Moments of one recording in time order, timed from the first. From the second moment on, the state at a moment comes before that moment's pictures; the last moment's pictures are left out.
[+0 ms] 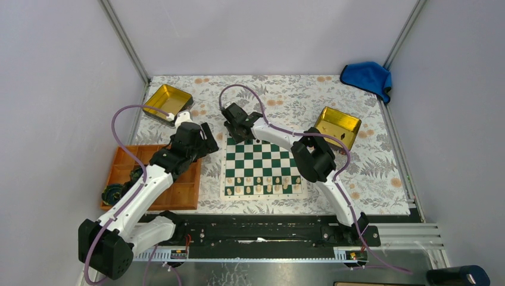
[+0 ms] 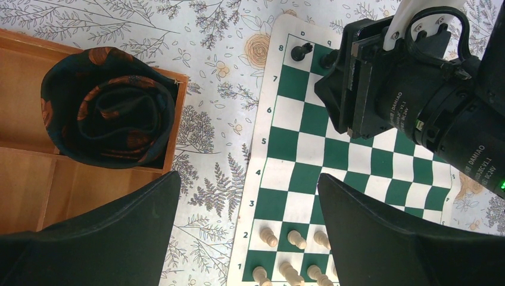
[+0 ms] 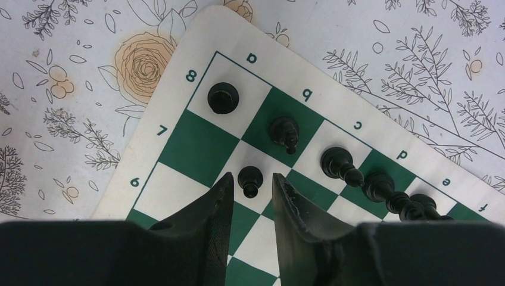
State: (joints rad) left arm -0.41 1.02 0.80 -0.49 -0.27 -0.63; right arm 0.84 2.37 1.96 -0.56 0.19 0.18
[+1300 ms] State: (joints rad) left arm -0.41 1.29 0.94 -0.38 -0.16 -0.64; right arm 0.23 1.70 1.34 -0.54 0.46 0.44
